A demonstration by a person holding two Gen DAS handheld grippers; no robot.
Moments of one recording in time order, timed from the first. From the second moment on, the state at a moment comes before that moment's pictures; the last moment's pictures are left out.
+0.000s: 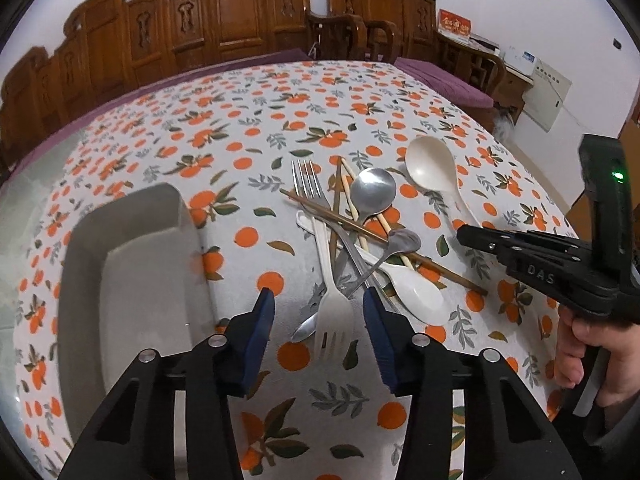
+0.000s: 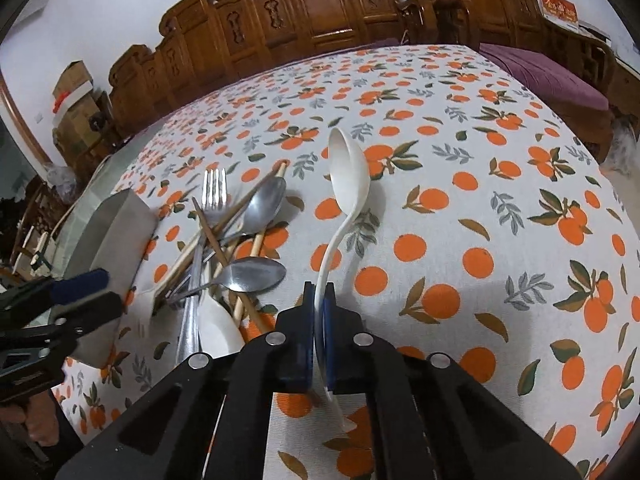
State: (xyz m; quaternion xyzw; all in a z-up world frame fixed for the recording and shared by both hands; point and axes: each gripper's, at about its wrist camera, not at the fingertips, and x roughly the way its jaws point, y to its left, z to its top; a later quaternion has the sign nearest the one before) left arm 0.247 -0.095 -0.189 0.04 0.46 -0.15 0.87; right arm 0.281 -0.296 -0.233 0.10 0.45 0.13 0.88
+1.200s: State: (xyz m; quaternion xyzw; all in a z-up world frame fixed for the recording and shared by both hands) left arm 0.241 -0.108 -0.187 0.06 0.47 -0.16 0.87; right arm 0.276 -0.288 -0.217 0.09 0.43 0.14 0.89
